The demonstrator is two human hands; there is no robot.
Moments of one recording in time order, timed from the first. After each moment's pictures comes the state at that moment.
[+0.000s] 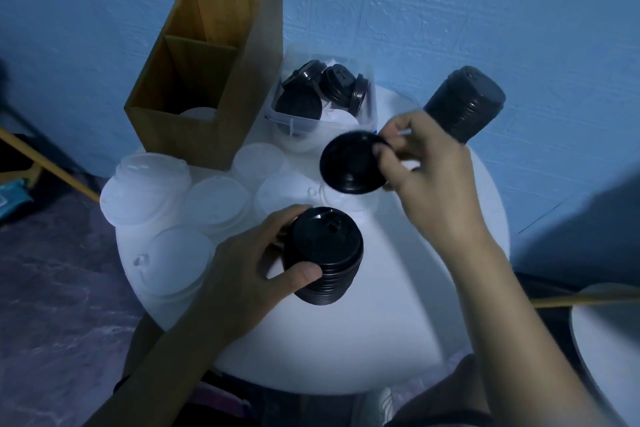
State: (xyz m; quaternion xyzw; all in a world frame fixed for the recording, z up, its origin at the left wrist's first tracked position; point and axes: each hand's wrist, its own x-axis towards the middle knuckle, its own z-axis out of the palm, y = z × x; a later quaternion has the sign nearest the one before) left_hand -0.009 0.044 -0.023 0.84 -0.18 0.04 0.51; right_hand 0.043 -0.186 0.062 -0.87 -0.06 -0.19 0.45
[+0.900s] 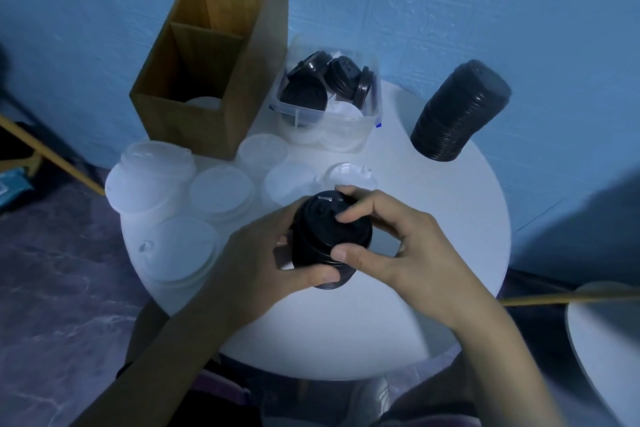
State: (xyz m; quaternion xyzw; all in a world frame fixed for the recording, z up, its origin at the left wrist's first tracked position) left_hand -0.011 0.036 -0.008 0.85 -0.18 0.00 0.50; right_hand -0.022 -0.174 0.038 -0.84 -0.13 0.06 0.52
